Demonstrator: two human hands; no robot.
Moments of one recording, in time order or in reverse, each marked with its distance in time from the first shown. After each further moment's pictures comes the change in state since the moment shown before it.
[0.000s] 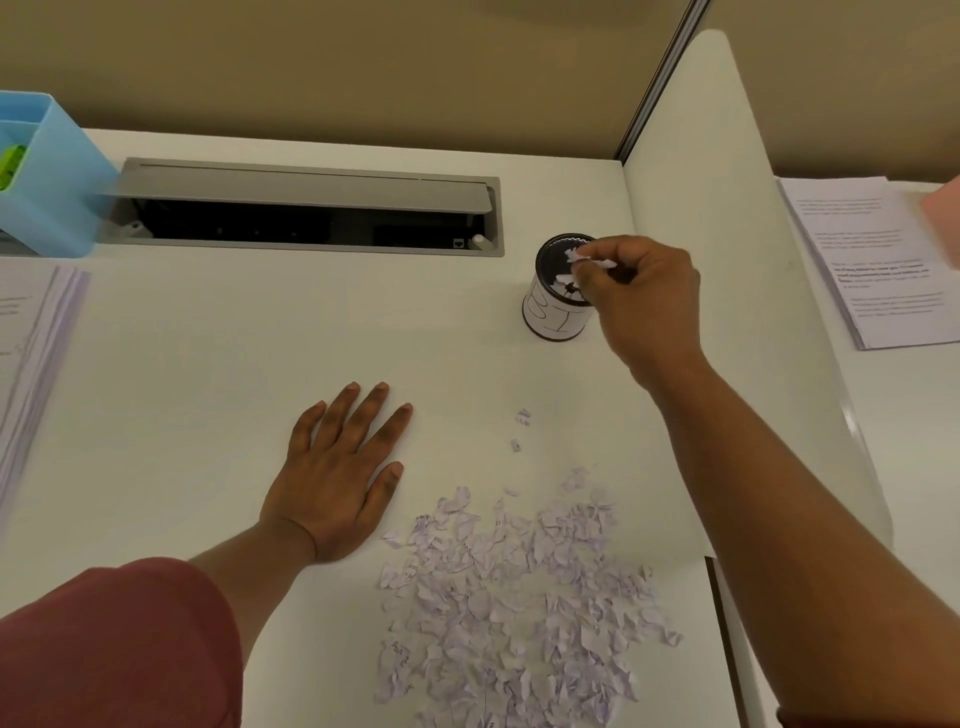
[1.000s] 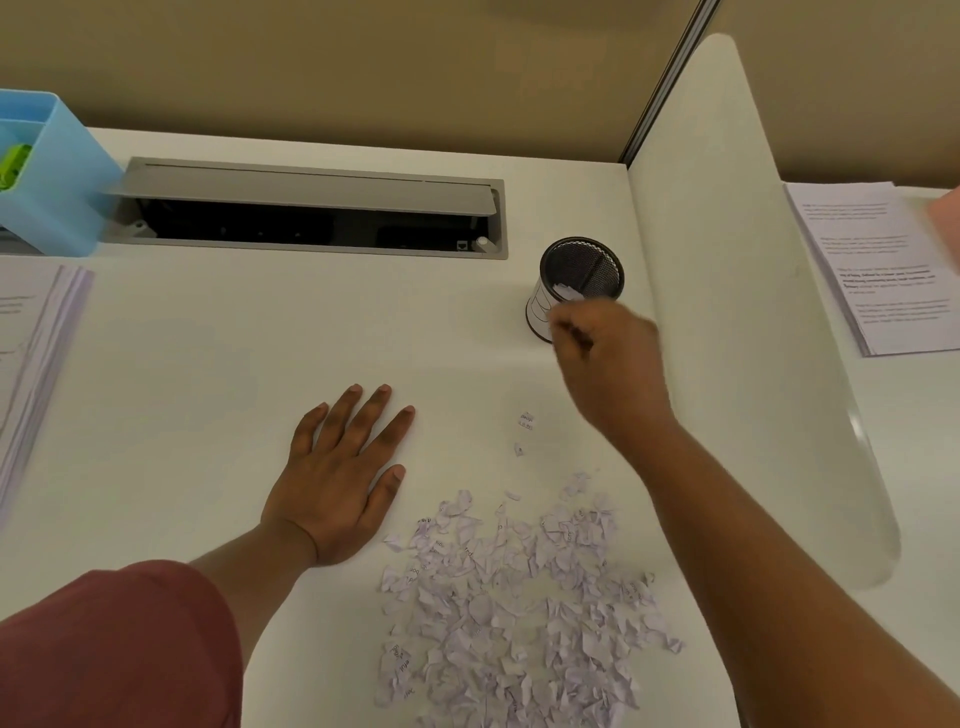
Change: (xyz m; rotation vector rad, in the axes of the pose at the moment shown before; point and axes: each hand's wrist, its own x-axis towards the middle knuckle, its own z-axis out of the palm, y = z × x) left_hand 0.000 0.001 -0.001 0.007 -0.002 0.001; right_hand -0.036 0.029 0.018 -0.334 -0.080 -0.348
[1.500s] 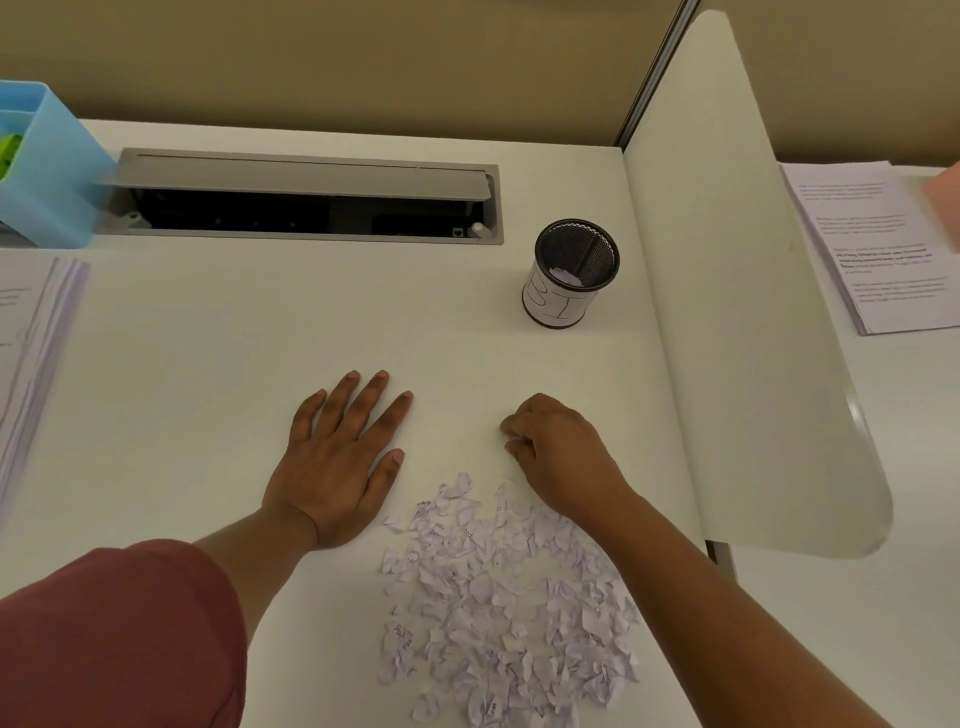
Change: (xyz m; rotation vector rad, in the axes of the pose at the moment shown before) left_hand 0.001 0.000 0.002 0.011 0.001 -0.004; right_hand -0.087 0.018 0.042 -0.097 -0.567 0.038
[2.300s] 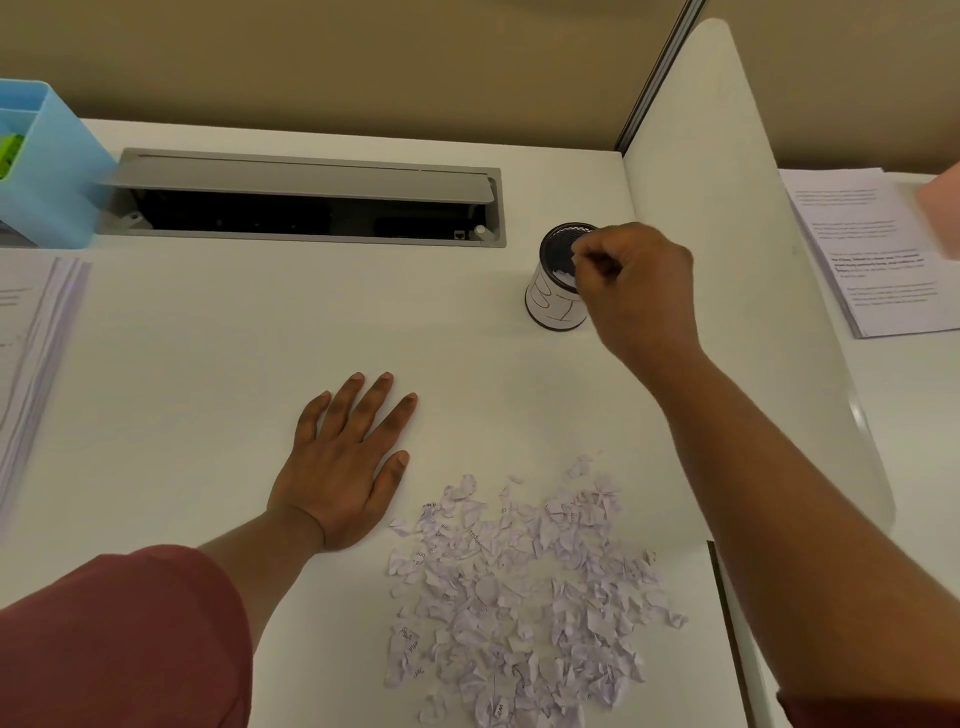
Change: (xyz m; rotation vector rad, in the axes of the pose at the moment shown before) left_hand 0.000 -0.001 -0.001 -0.022 0.004 0.007; right_hand 0.068 -0.023 -0.124 0.070 0.634 0.029
